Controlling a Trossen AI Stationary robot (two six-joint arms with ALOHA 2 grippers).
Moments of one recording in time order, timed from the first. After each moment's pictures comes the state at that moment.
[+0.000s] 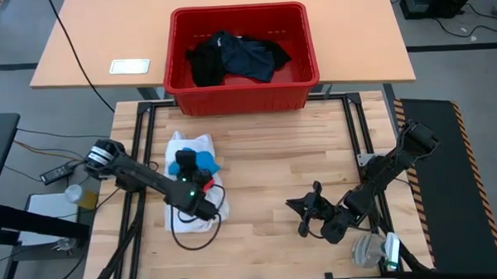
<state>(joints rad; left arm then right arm) -0.43 1.69 1.20 -1.57 -0.91 -0.64 0.74 1.55 0.67 0.11 0.98 0.86</state>
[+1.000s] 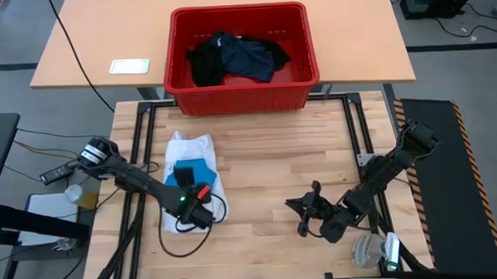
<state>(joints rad) -0.51 1.63 1.14 -1.27 -0.44 -0.64 0.72 1.55 0.67 0.12 0.97 0.84</state>
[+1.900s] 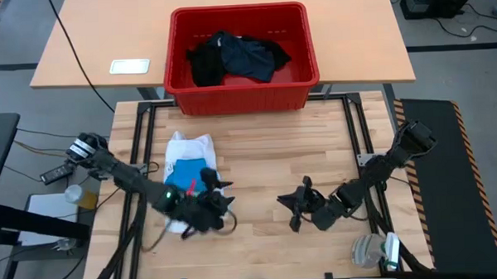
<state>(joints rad) -0.53 1.48 1.04 -0.34 -0.84 0.03 0.60 1.55 0.67 0.26 0.82 0.70</state>
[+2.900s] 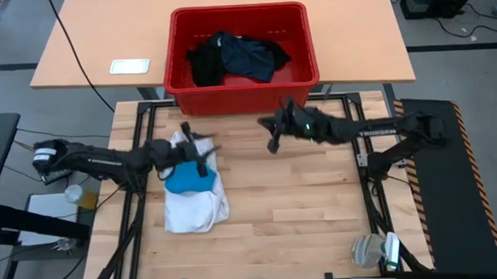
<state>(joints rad) 0.08 0.98 0.35 0.69 -0.32 0.52 -0.20 1.39 0.94 0.18 0.22 -0.02</state>
